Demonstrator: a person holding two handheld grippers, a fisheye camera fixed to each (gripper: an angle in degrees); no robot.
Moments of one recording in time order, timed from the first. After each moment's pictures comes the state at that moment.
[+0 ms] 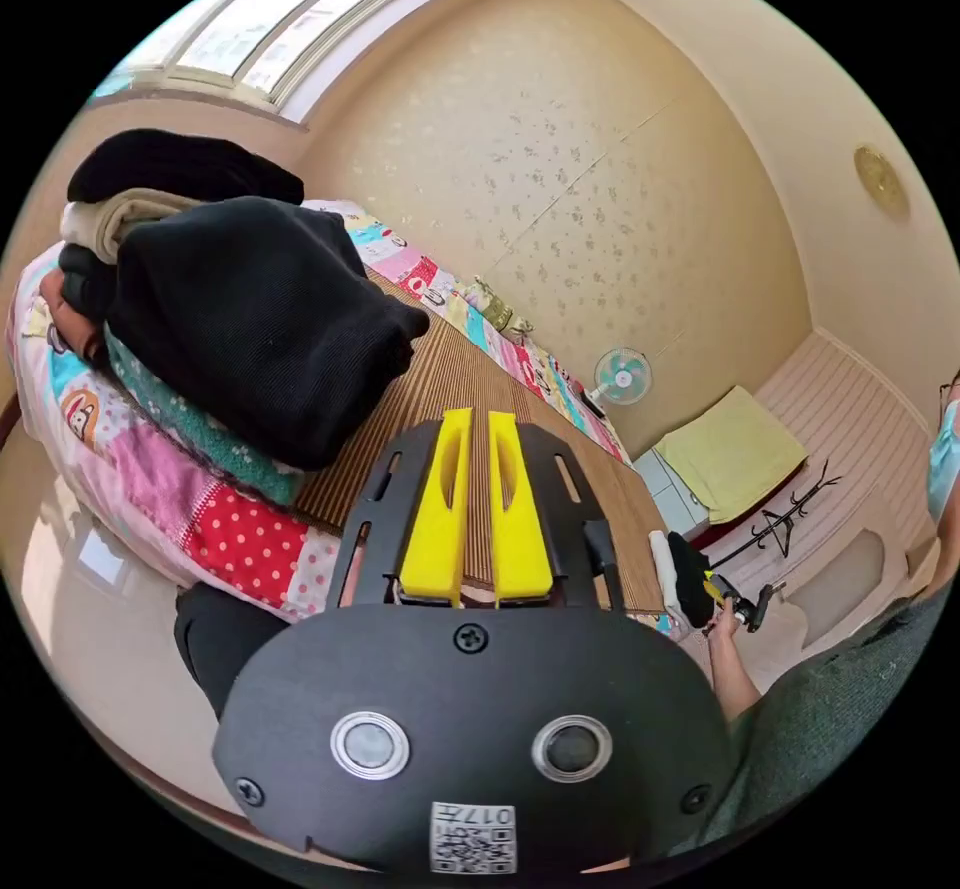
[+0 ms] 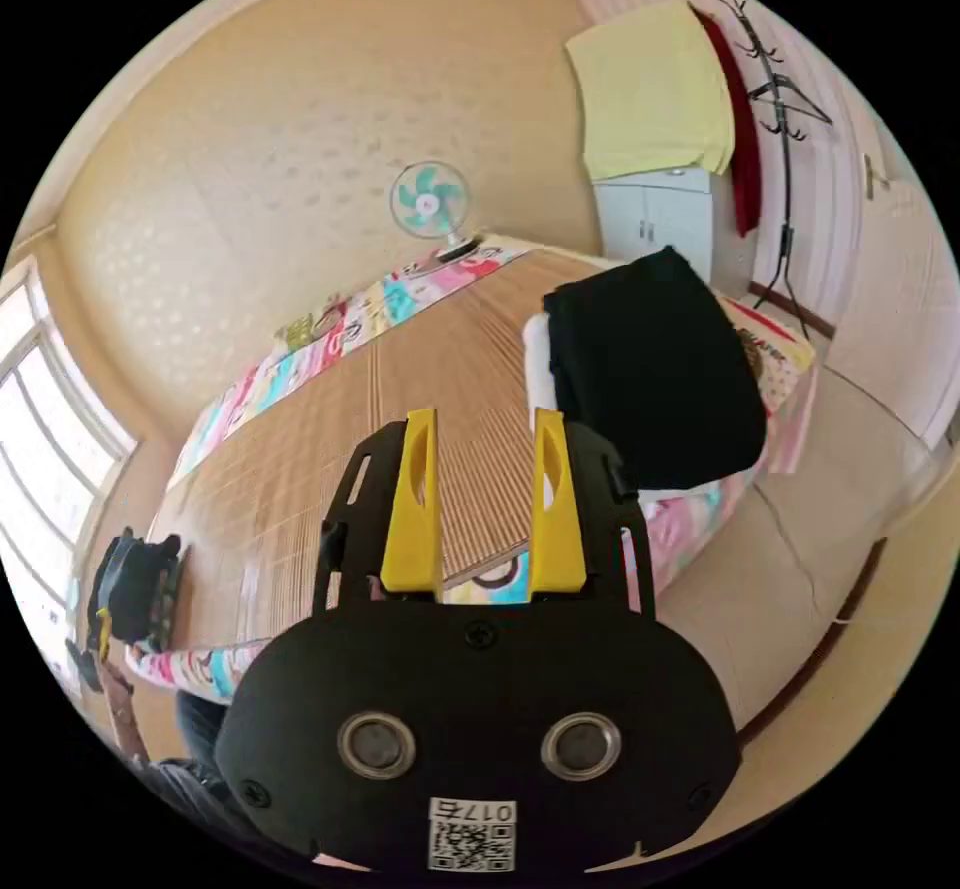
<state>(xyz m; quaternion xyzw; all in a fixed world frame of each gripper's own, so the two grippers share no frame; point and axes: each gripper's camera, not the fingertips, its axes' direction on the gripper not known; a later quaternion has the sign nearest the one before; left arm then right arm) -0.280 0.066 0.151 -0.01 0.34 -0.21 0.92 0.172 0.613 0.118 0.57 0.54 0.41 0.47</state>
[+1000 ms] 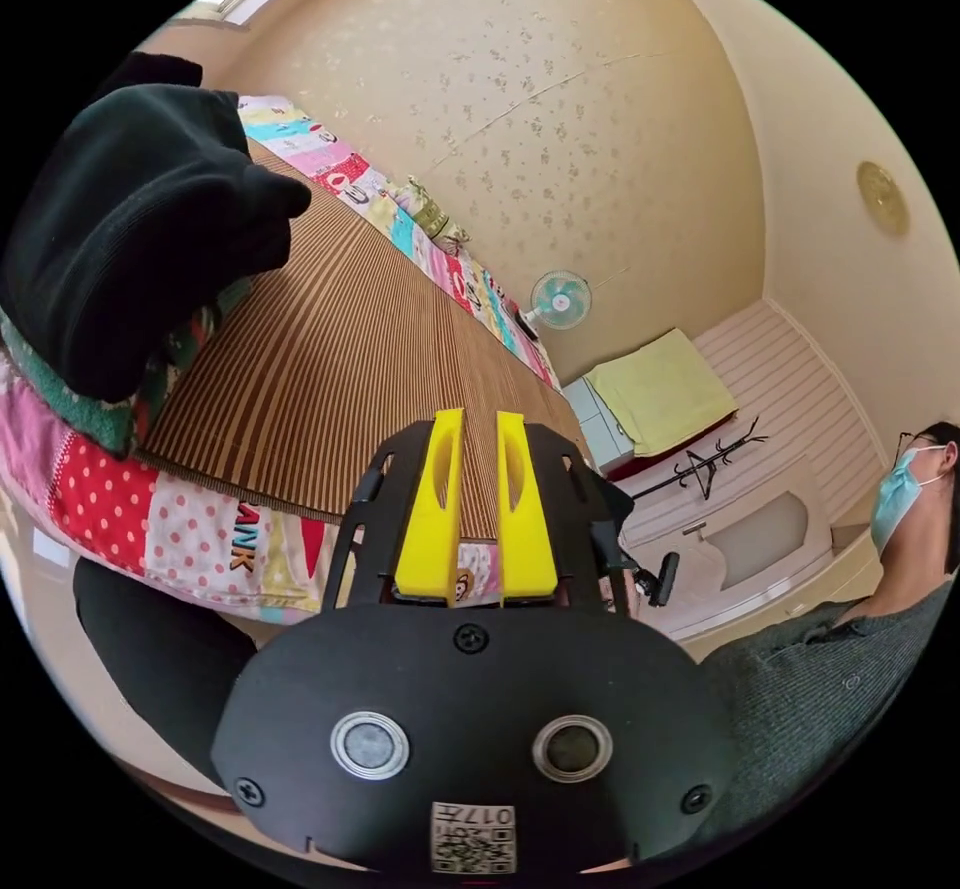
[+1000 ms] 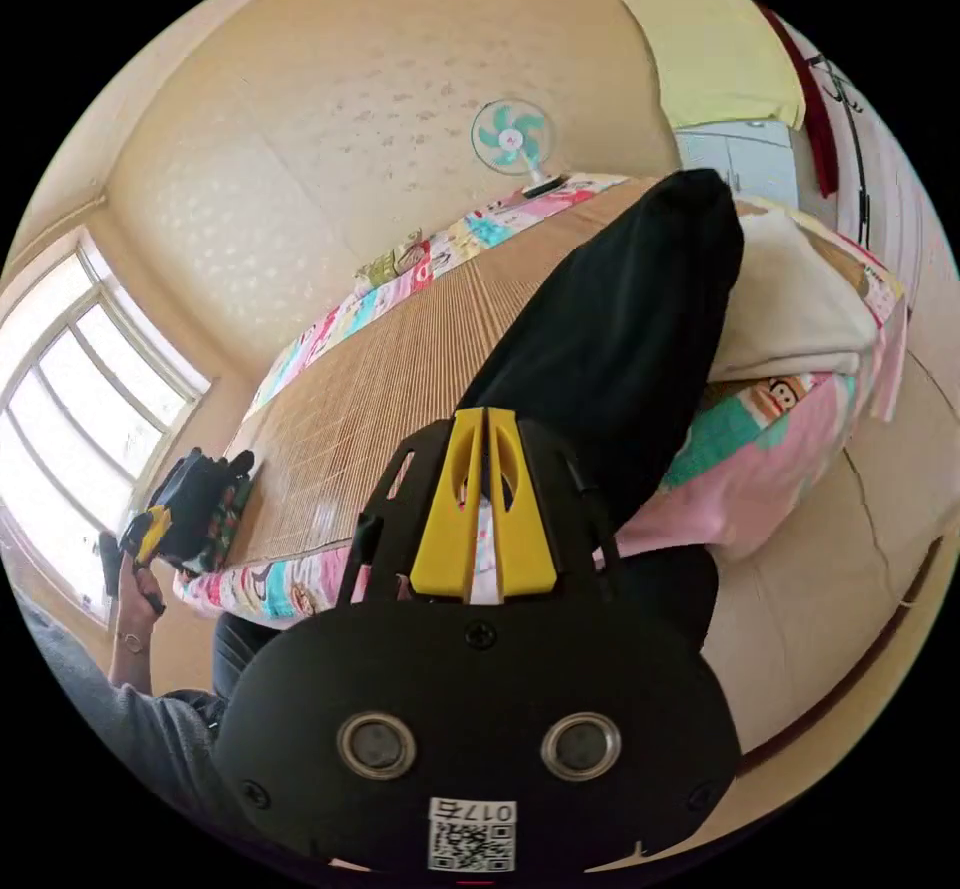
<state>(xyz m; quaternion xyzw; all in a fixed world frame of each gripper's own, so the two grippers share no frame) -0.220 0.049 0.177 -0.09 0.45 -0.17 0.87 0.120 0.482 0.238 0.58 0.47 0.33 0.58</state>
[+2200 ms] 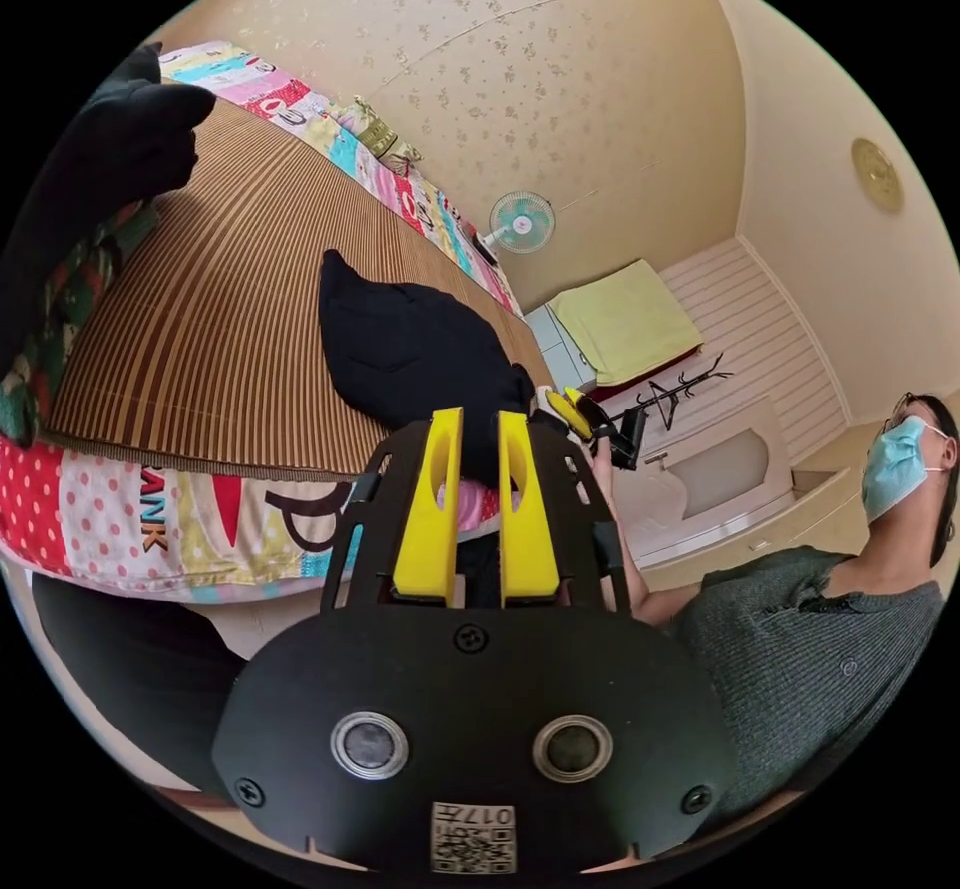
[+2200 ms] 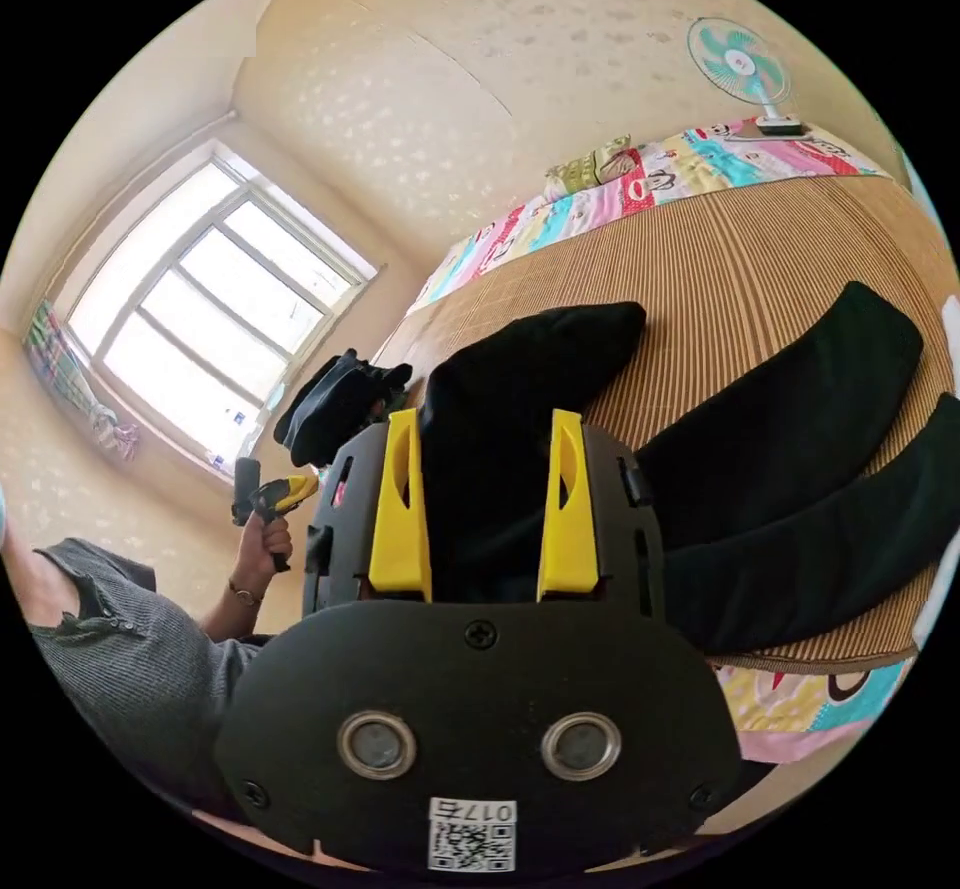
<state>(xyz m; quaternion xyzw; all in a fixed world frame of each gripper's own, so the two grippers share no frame) -0.176 0.066 0.247 -0.18 0.54 -0.12 0.81 0.181 0.280 0.157 0.42 0.25 0.16 0.86</state>
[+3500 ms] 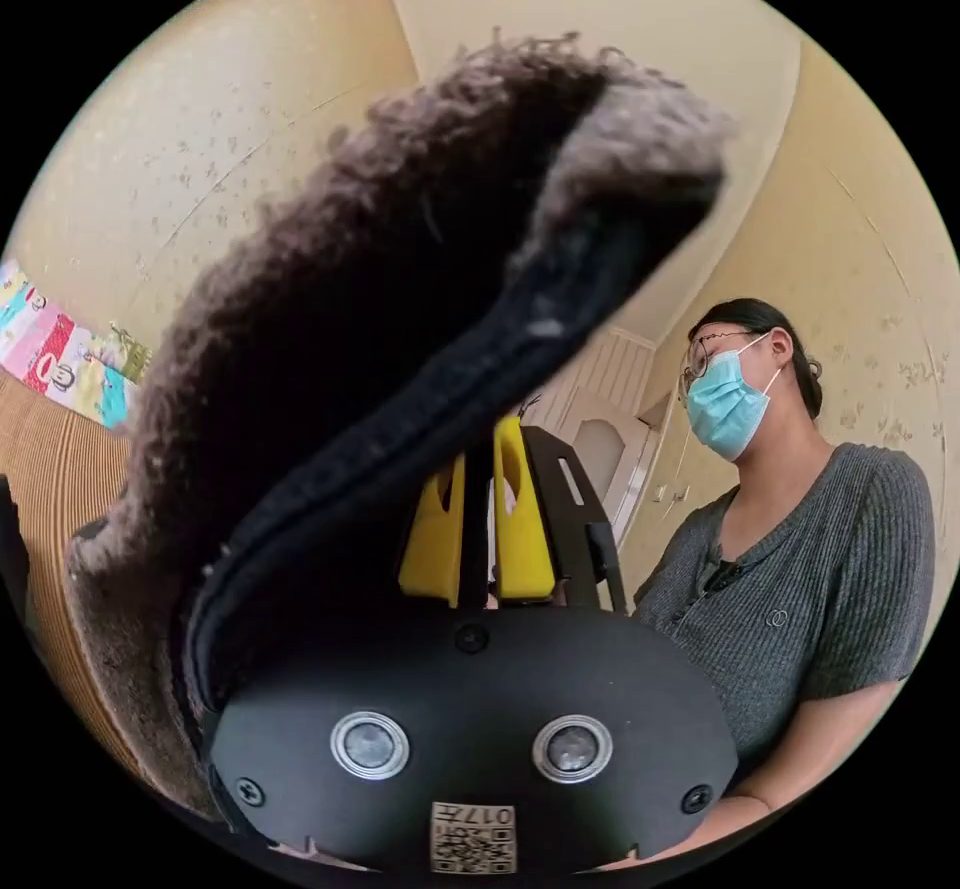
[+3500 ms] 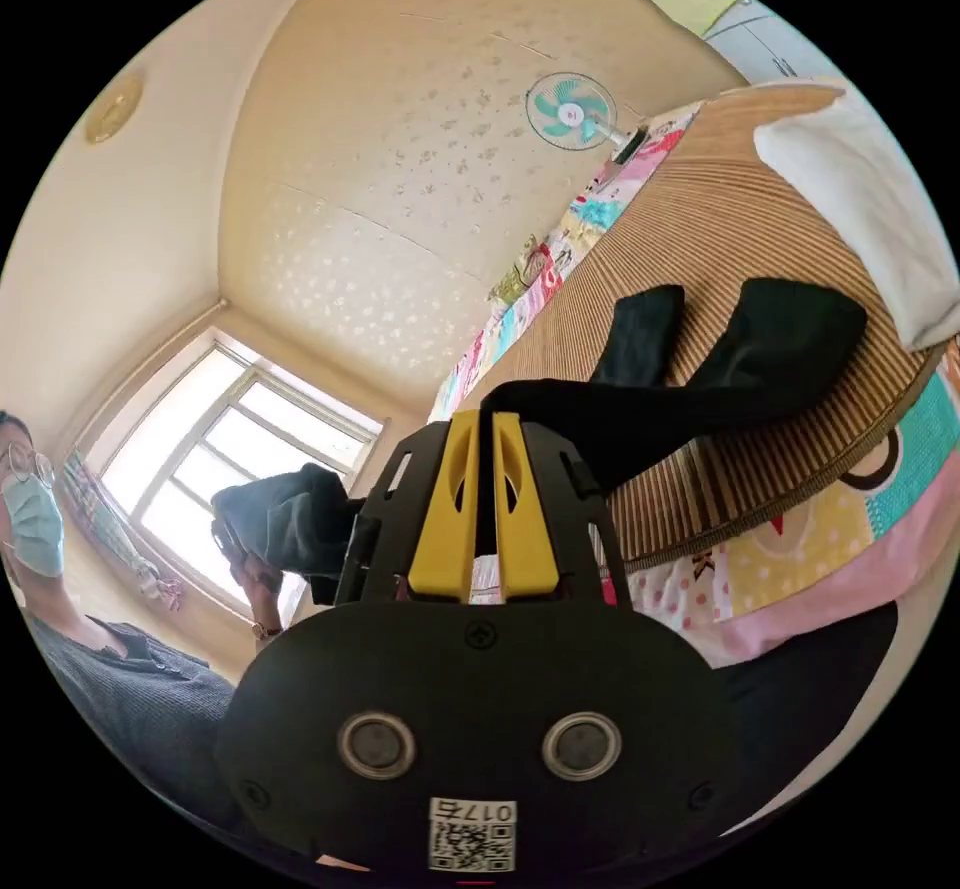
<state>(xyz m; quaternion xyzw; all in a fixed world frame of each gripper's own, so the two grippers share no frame) -0.364 -0.014 0.101 0.22 0.69 -0.02 0.69 0.122 0.458 0.112 0.67 0.21 0.19 0.69</state>
